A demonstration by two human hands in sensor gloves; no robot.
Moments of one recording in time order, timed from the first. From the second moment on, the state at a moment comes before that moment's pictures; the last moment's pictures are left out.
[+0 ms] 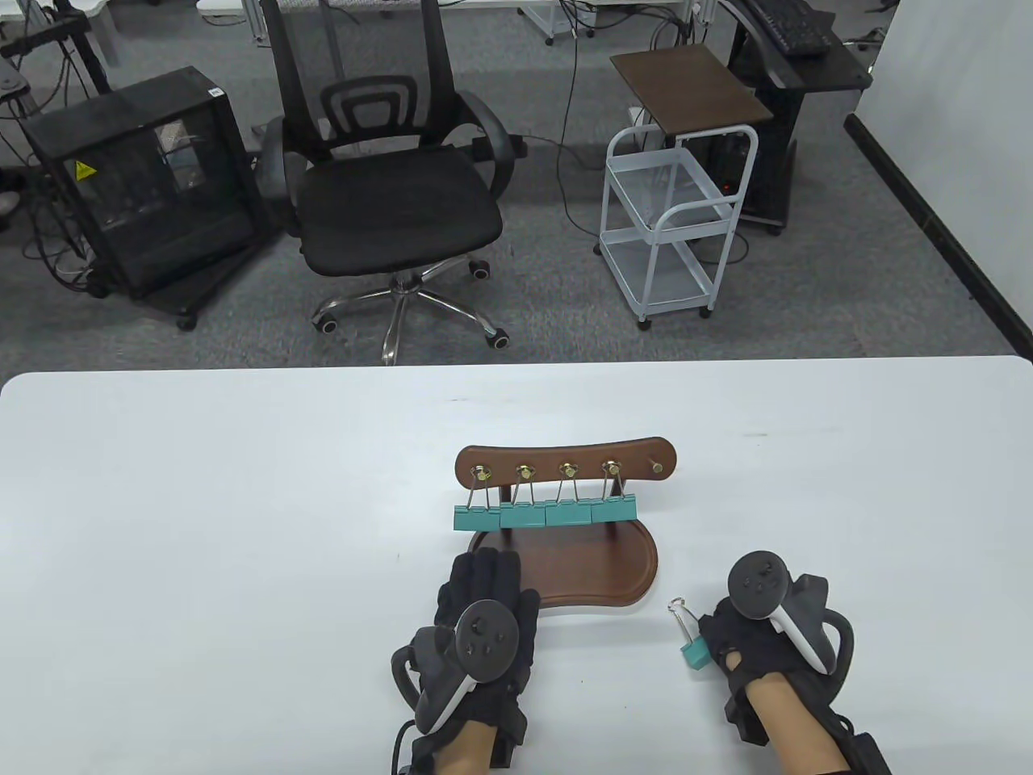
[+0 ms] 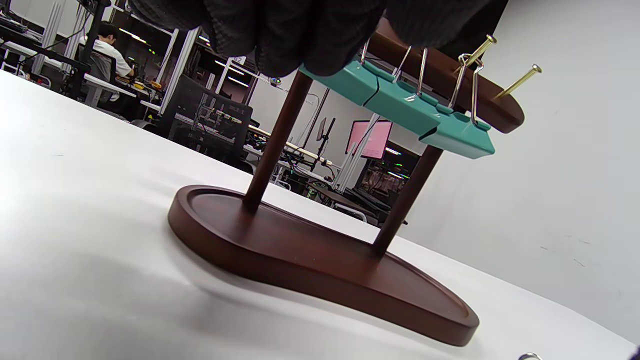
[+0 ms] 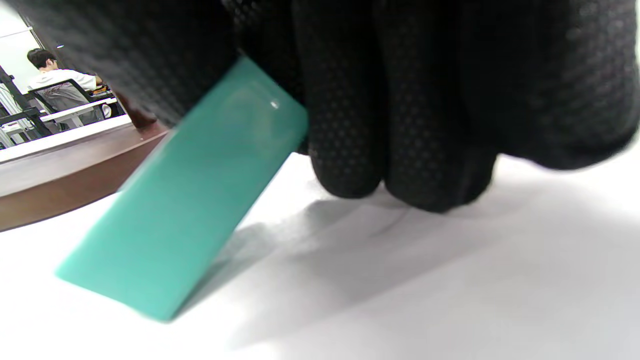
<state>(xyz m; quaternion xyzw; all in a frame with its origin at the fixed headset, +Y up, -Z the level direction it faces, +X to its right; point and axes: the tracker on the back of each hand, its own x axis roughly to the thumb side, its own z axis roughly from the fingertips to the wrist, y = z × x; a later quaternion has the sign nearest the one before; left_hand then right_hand) -0.084 -0.713 -0.270 0.05 -0.02 0.21 0.98 0.247 -0.747 -0.314 -0.12 0.07 0.98 0.14</state>
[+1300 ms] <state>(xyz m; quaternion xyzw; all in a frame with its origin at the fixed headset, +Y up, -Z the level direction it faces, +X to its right) -0.085 -0.713 -0.271 0.06 -0.02 0.22 0.97 0.238 -0.716 -0.316 -0.06 -0.15 0.92 0.36</state>
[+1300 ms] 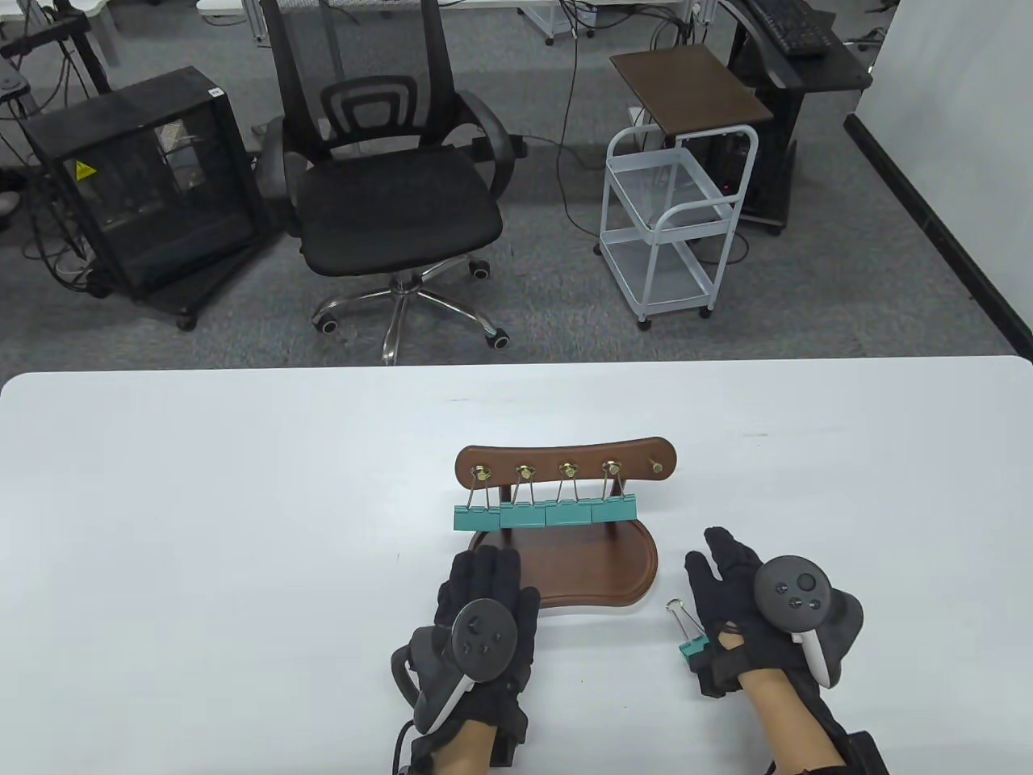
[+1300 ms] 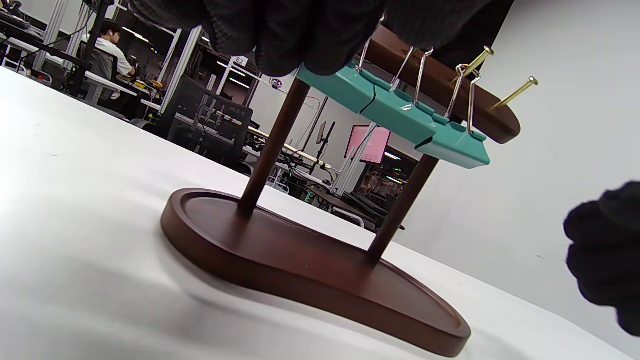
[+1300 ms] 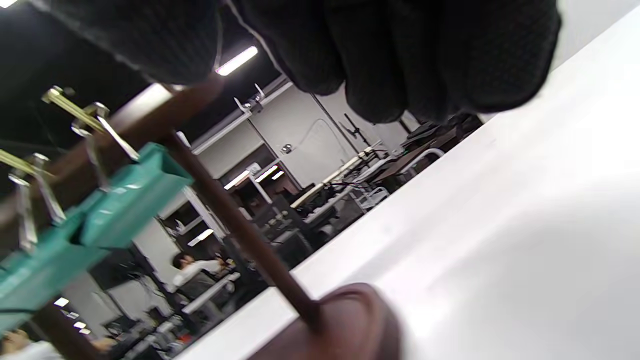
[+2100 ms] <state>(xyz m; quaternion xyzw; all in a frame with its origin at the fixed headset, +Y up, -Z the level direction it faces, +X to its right) -0.086 -0.712 -0.270 0.06 -0.02 0.23 0.97 0.180 -0.743 -0.361 -0.07 -0.08 0.79 0.60</state>
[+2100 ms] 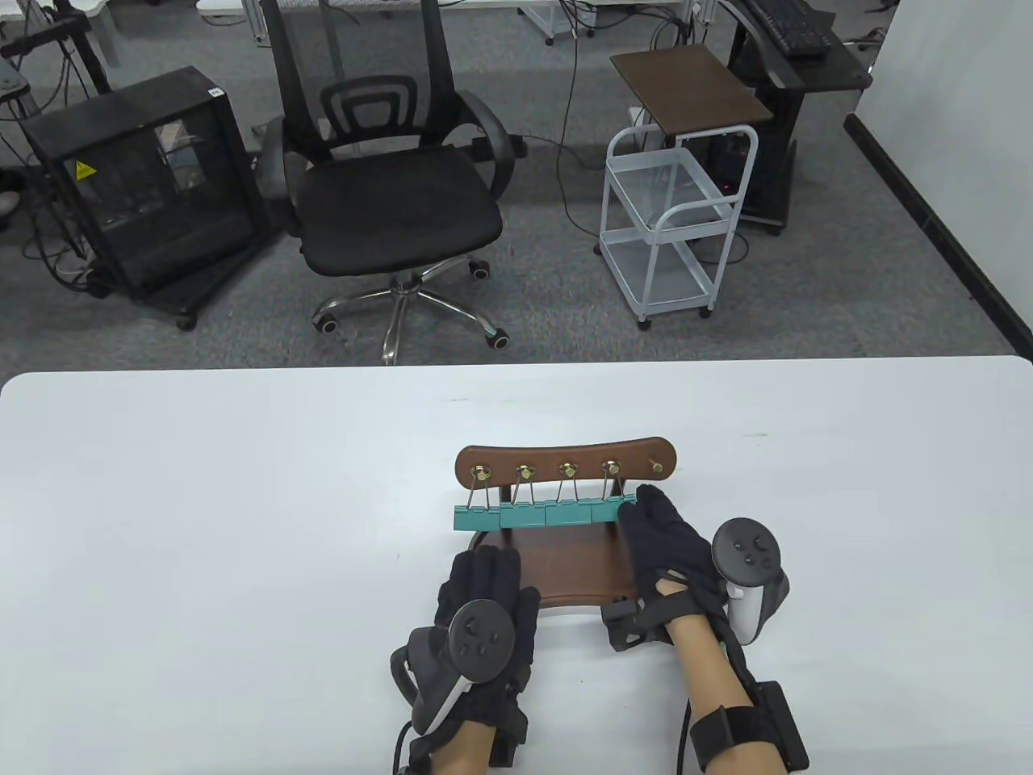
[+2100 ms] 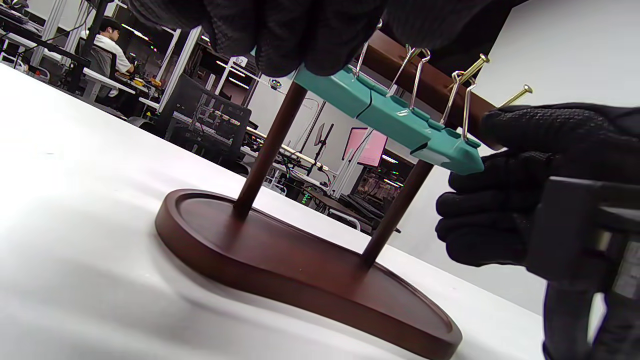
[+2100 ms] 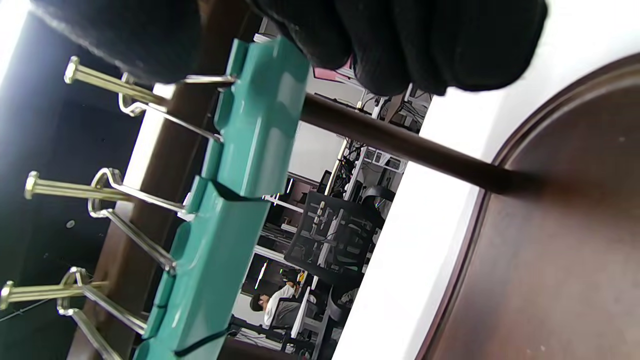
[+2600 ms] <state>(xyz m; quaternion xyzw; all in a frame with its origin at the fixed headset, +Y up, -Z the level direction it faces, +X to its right) -0.087 -0.712 -0.270 0.06 -0.02 0.23 0.97 0.174 -0.754 -0.368 -0.08 -0.02 0.70 0.71</state>
